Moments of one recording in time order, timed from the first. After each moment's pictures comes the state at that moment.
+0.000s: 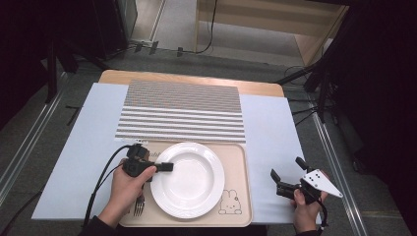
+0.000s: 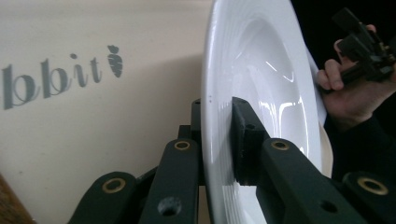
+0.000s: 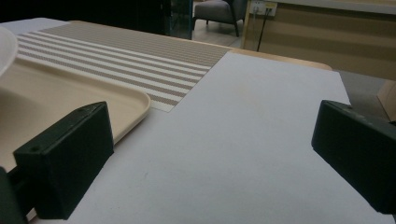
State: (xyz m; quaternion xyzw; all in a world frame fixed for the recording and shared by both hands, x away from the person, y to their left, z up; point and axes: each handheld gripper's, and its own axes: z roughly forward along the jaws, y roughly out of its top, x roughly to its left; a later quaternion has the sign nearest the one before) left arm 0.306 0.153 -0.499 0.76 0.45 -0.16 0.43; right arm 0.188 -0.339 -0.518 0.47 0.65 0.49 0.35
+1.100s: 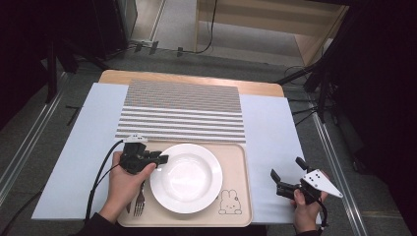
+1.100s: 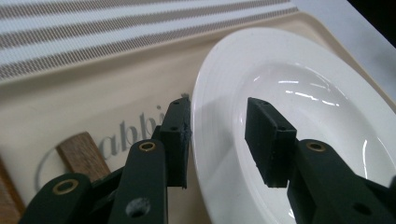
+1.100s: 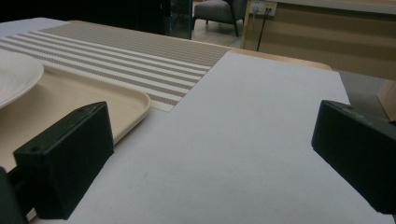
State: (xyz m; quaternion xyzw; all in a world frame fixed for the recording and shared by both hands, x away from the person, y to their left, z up) left arm 0.302 0.156 -0.479 0.79 0.44 0.03 0.43; right arm 0.188 -0.339 -0.518 0.47 0.65 0.49 0.35
